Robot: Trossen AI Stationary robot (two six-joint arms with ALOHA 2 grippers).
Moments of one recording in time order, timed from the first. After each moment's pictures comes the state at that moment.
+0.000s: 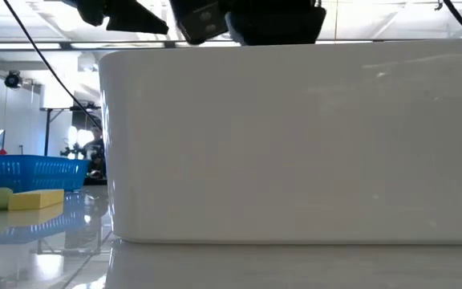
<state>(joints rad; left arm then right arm) -0.41 1.08 0.71 0.06 -0.90 0.29 0.37 2.33 2.14 -1.29 0.00 0.48</state>
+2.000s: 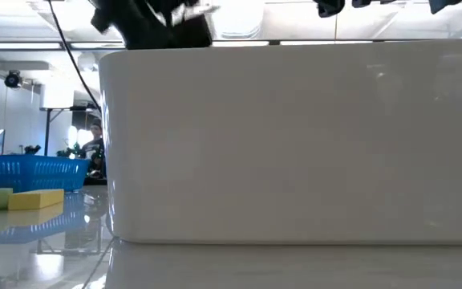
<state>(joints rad) 0.00 1.52 1.02 -0.32 -0.06 0.07 0.12 1.04 0.66 0.29 -0.09 -0.35</state>
